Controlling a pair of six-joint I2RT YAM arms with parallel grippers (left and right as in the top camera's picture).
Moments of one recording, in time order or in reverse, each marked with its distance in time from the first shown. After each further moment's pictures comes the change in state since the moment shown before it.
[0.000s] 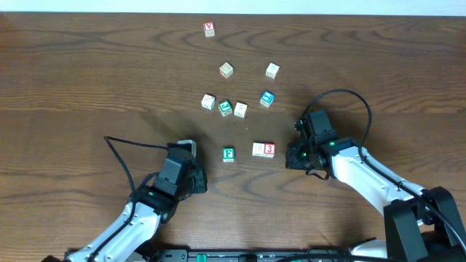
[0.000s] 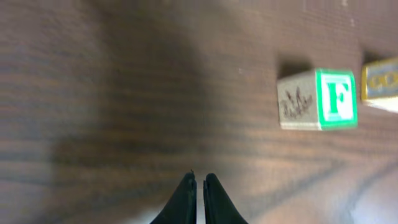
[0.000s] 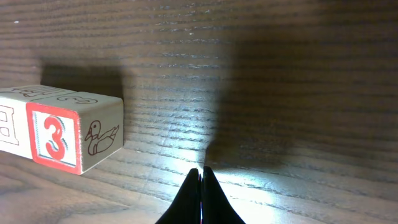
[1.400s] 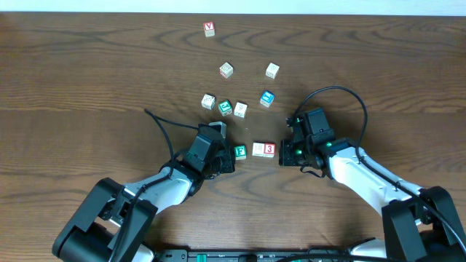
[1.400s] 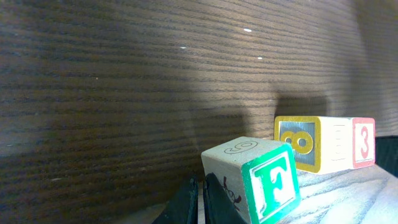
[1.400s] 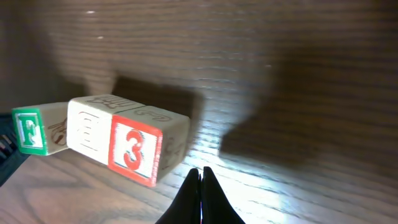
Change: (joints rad) left arm -0.101 0.439 0.206 0.290 0.141 -0.094; right arm 0.025 0.006 0.000 0.101 -0.094 -0.017
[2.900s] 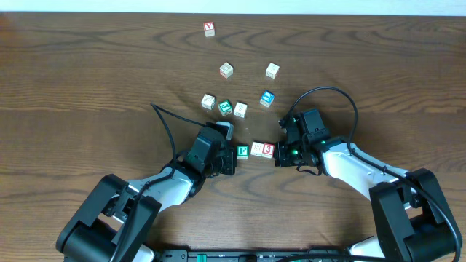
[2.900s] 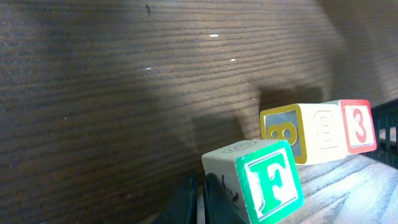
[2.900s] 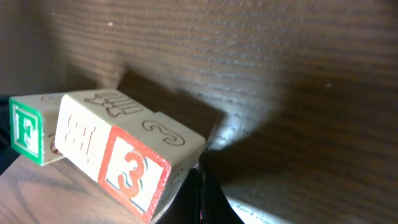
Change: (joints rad) left arm -0.003 0.023 -0.012 0.087 0.008 0.200; right arm 0.001 0.097 0.002 0.079 -0.089 -0.079
